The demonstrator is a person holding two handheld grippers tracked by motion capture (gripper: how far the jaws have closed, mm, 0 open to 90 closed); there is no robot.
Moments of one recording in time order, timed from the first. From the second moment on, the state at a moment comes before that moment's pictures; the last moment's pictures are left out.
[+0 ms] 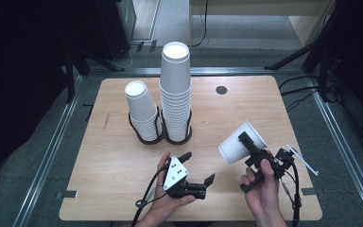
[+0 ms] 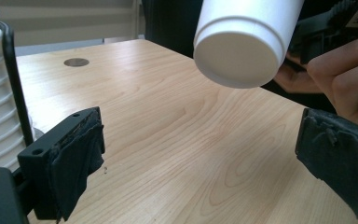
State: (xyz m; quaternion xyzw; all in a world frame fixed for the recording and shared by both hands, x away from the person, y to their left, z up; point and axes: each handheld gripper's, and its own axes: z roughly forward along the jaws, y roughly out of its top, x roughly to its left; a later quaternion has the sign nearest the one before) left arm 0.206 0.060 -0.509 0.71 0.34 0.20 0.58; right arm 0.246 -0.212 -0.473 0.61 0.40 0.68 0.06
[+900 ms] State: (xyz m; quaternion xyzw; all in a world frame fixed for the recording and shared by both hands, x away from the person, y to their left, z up) left arm 0.214 0.074 -0.507 0.70 0.36 0.21 0.58; right arm 0.263 -0.215 -0.494 0.44 0.56 0.53 0.45
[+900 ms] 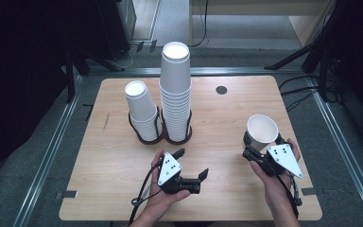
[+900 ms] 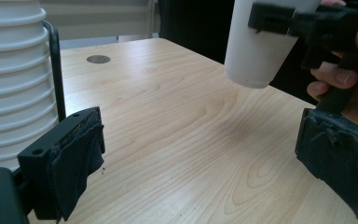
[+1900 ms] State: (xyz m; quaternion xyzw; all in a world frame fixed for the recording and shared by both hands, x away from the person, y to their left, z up) left arm 0.221 0.084 -0.505 0.70 0.38 0.22 0.57; right arm 0.293 -0.246 -0.542 0.49 0.60 0.44 0.45
